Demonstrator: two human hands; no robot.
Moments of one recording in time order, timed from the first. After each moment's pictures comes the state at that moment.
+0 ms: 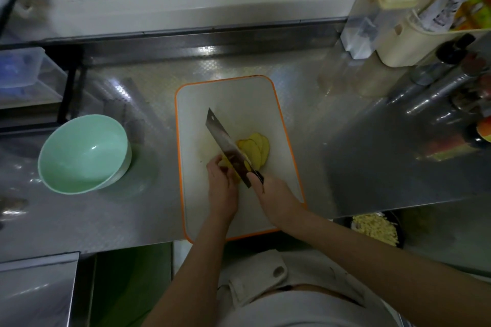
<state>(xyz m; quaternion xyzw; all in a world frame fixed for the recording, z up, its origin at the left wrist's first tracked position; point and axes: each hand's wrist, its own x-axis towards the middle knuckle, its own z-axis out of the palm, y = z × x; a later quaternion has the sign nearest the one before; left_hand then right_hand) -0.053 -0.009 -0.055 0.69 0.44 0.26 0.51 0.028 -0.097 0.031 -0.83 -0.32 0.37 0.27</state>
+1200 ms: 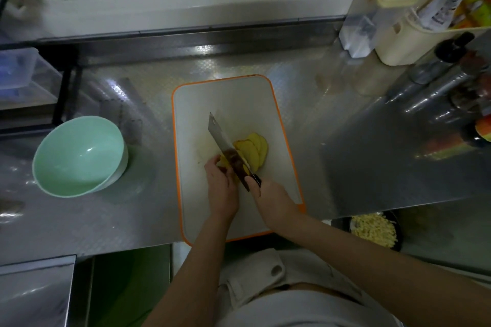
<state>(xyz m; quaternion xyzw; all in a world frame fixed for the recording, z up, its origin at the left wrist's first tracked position) -0.045 -0.008 -0.057 0.70 0.47 0.25 0.48 0.024 -0.096 0.026 -0.84 -0.30 0.37 0.24</state>
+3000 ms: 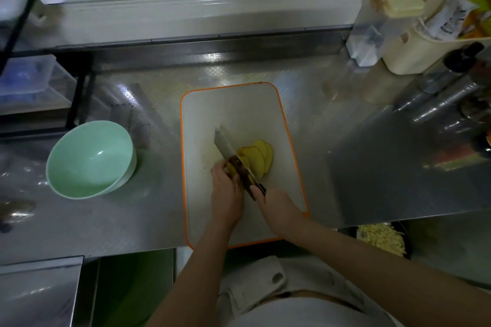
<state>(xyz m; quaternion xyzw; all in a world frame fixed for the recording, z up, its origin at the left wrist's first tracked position) -0.045 -0.009 -0.035 0.72 0.48 0.19 0.46 0.032 -0.096 0.027 -0.83 -0.33 0.41 0.19</state>
